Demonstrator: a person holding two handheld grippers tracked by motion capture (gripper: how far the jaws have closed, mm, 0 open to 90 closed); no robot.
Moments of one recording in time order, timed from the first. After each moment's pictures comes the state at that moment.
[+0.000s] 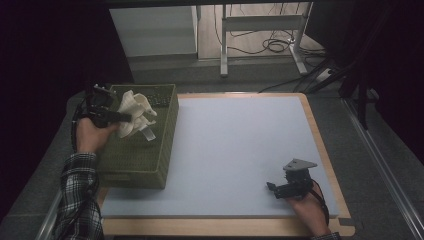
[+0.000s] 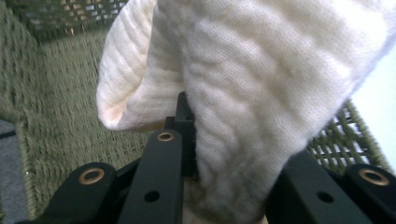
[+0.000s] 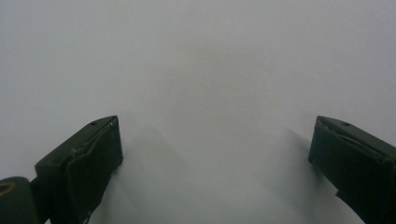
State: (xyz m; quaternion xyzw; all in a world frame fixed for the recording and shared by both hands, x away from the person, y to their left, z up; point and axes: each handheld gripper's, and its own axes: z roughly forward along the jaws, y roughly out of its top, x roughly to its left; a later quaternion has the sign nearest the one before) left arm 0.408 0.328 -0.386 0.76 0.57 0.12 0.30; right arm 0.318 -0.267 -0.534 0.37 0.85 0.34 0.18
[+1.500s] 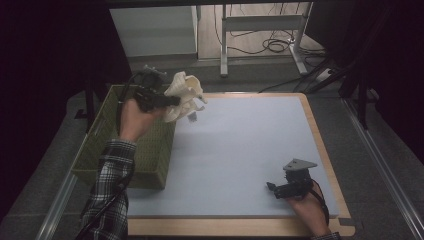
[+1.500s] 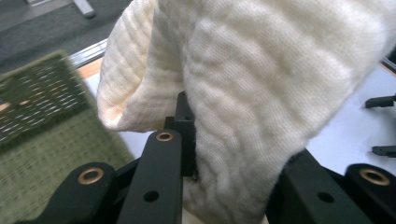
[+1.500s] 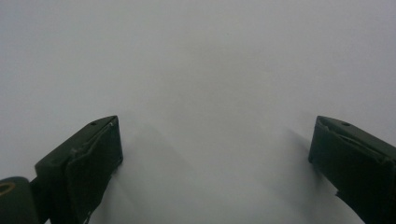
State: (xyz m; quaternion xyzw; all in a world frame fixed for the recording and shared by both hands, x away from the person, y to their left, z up) left arm 0.420 0.184 -0.323 0.81 0.43 0.12 0.37; right arm 0.318 -0.267 -0.534 0.37 0.85 0.34 0.18
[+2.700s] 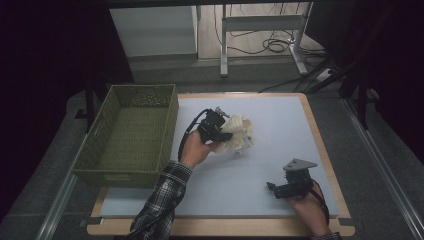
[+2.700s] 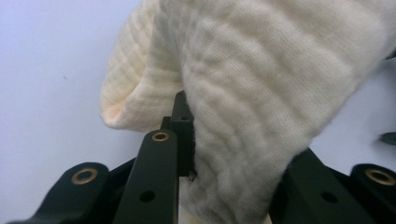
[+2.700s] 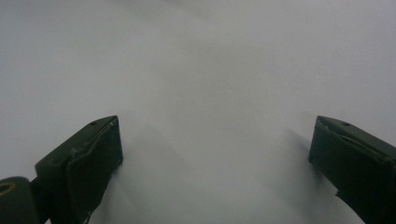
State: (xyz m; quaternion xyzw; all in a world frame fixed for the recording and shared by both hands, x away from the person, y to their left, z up) left arm 0.426 0.035 -0.452 0.87 0.36 0.08 0.34; right arm 0.318 -0.267 -0.534 0.37 0.85 0.34 0.18
